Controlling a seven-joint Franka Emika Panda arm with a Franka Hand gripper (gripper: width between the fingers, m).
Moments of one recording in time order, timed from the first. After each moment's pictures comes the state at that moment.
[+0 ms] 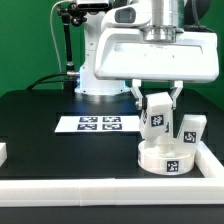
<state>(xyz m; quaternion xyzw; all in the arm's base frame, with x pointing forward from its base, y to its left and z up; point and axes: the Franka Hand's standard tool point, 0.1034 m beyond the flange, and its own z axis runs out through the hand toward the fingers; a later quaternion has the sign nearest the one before) 0.589 0.055 0.111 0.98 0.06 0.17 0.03</state>
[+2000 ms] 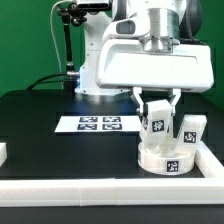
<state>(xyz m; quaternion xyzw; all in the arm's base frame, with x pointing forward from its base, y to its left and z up) 0.571 0.059 0.094 0.97 0.08 0.23 0.03</state>
